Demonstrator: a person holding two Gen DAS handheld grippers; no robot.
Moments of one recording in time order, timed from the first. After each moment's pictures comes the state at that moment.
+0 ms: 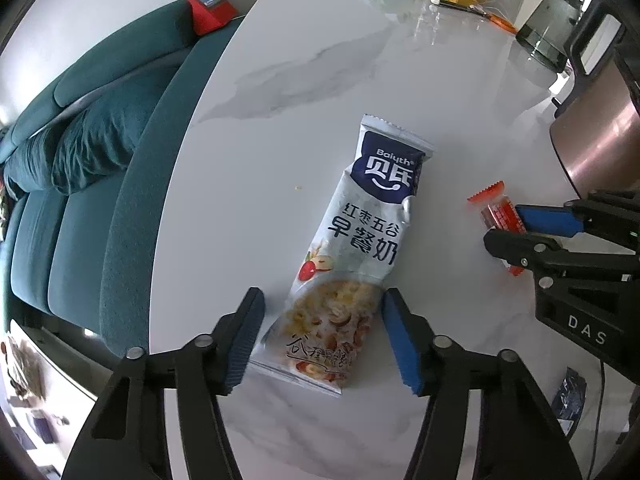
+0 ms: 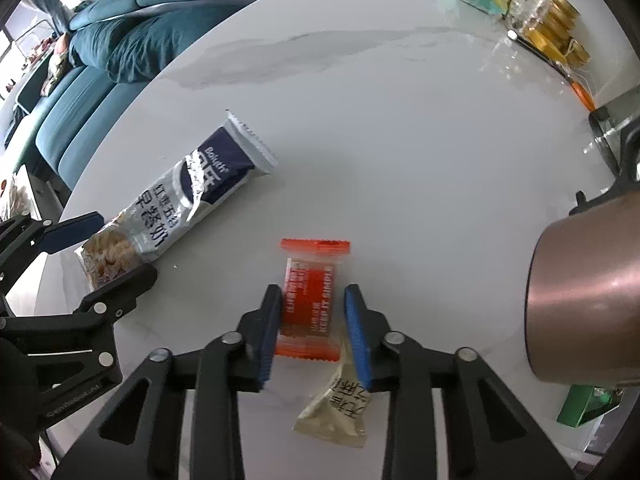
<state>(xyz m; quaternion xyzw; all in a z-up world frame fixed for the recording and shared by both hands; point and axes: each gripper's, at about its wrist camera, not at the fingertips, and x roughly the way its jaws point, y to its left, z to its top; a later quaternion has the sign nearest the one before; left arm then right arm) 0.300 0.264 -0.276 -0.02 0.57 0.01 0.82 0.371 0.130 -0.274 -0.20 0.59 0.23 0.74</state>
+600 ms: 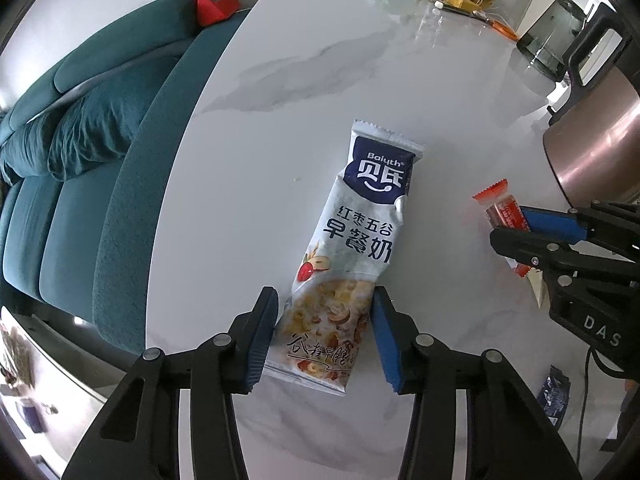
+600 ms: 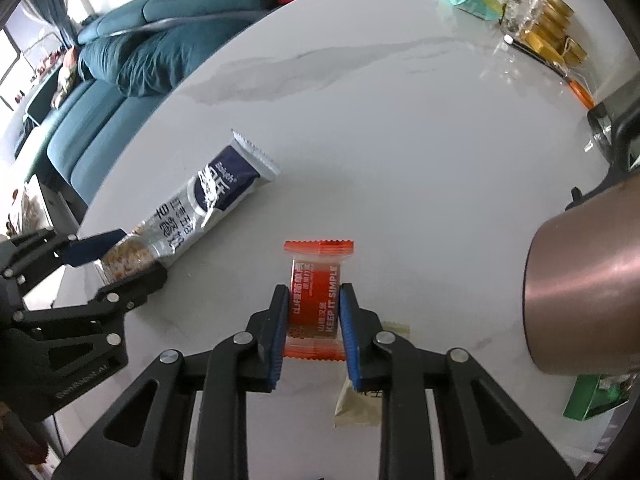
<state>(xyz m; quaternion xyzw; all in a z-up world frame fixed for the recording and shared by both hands) 0.300 0.265 -0.269 -0.05 0.58 0.01 0.81 0.364 0.116 -0.255 -0.17 0.58 0.25 0.76</state>
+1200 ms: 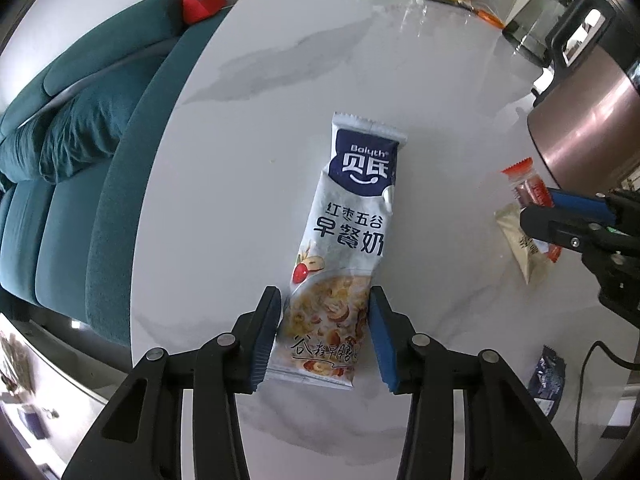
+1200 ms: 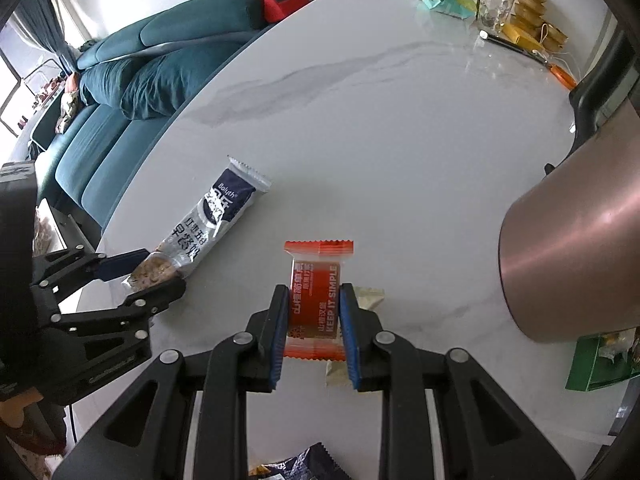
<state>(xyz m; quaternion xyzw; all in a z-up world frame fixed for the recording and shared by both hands) 0.295 0.255 -0.276 -0.04 0.59 -0.01 0.81 0.353 0.094 -0.234 -0.14 0.58 0.25 0.77</state>
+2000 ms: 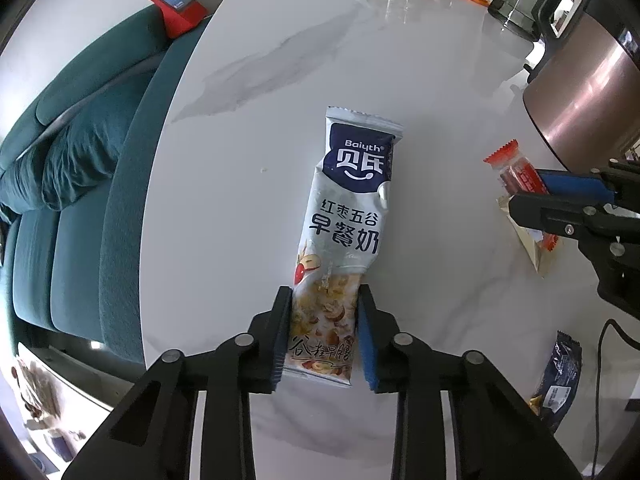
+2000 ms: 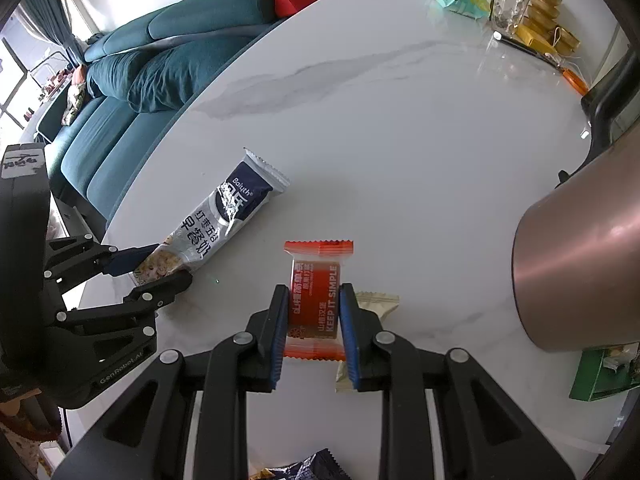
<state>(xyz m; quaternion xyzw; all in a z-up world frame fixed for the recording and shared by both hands) 0.302 0.236 -0.270 0.01 0.59 -0.02 0.81 0.356 0.099 -0.237 -0.14 0.58 0.26 0.76</state>
